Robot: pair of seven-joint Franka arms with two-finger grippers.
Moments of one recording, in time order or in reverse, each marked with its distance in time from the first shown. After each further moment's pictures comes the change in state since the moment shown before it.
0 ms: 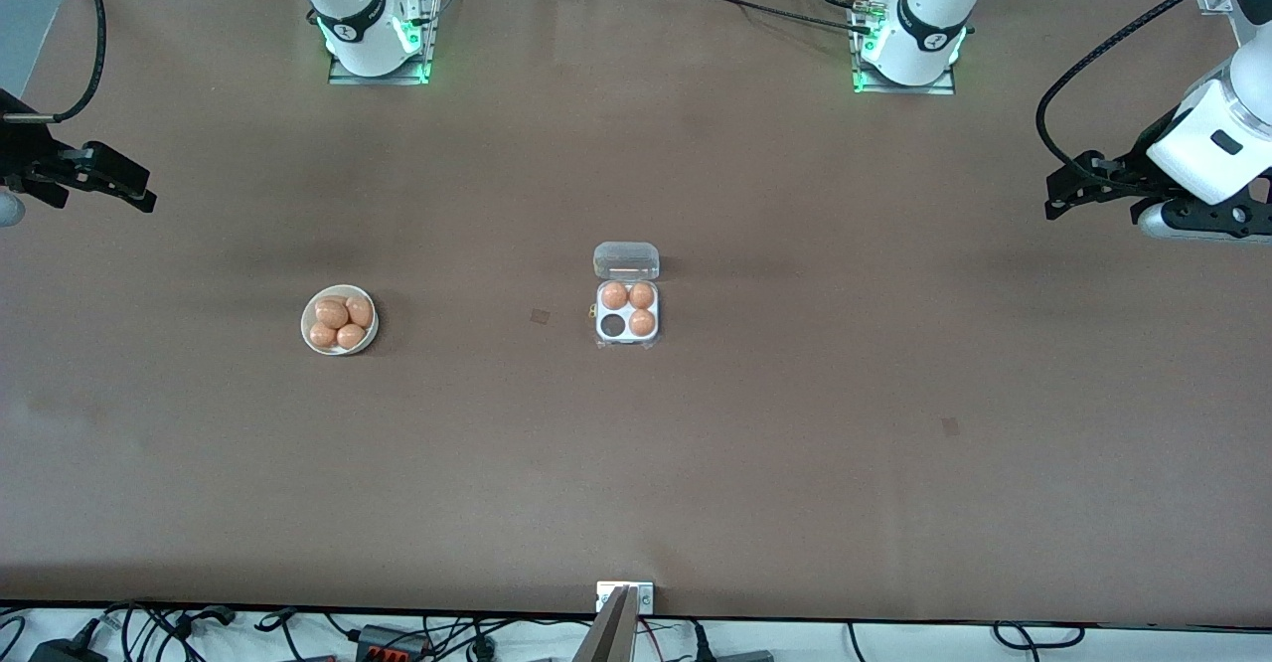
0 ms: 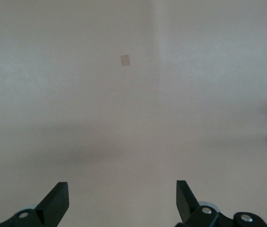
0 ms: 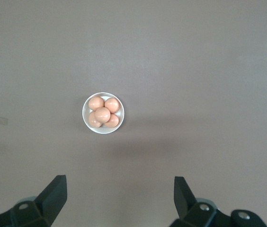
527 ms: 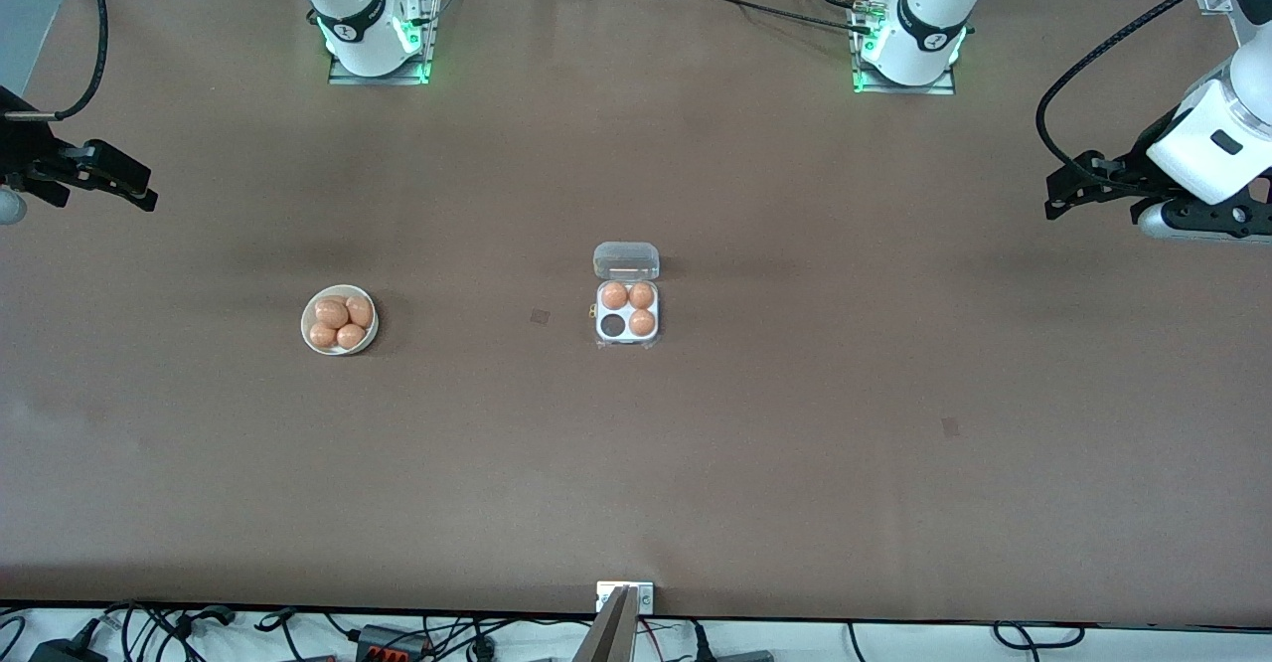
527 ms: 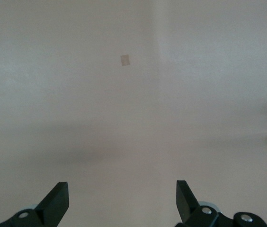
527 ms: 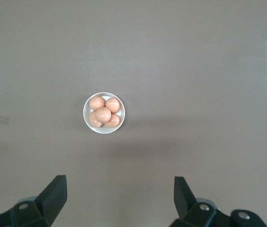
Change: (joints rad) left arm 0.000 0.000 0.000 0.000 0.000 0.000 0.000; right arm 0.001 -0.002 0.003 -0.002 0.000 0.000 0.000
